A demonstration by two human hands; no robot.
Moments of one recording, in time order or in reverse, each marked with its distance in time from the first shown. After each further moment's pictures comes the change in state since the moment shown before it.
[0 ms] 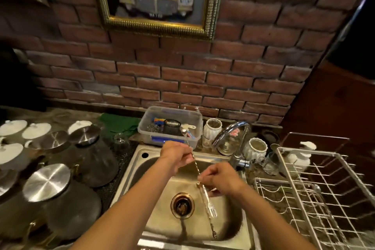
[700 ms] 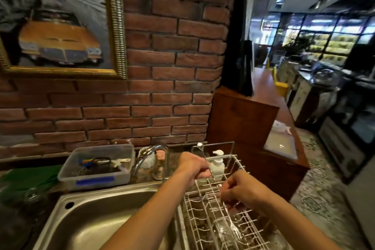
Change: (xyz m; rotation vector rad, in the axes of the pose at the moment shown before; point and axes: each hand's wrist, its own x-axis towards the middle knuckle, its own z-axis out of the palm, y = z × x) left_hand -0.130 0.002 0.253 0.213 -0.378 0.124; right_hand -0.202 0.029 -0.205 -0.049 0.270 0.058
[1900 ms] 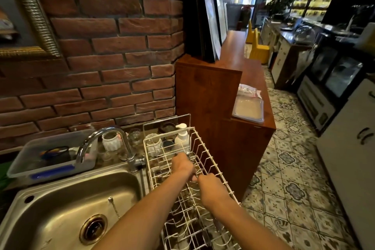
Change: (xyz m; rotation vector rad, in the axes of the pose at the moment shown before) left_hand 0.062 -0.111 0.139 0.811 0.177 -0.099; right_hand 0.026 0.124 -0.011 -0.753 0.191 0.040
